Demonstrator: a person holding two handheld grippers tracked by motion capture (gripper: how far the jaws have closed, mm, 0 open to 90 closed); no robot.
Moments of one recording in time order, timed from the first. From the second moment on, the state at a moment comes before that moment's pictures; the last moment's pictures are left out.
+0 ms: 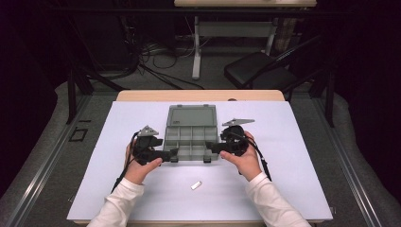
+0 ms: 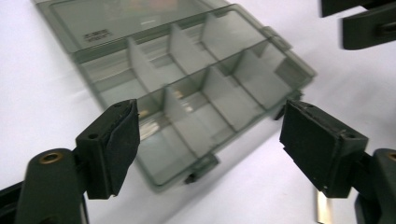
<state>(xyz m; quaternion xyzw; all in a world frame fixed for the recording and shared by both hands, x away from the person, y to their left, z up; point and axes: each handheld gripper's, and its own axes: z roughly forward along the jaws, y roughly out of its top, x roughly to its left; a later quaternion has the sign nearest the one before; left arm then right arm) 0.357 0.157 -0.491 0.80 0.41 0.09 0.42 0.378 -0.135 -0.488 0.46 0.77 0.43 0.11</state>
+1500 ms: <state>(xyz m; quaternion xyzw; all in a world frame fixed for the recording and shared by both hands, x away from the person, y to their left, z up) 0.308 0.102 -0.528 0.86 0.33 0.06 0.40 0.375 -0.143 -0.481 0.46 0.76 0.44 0.11</state>
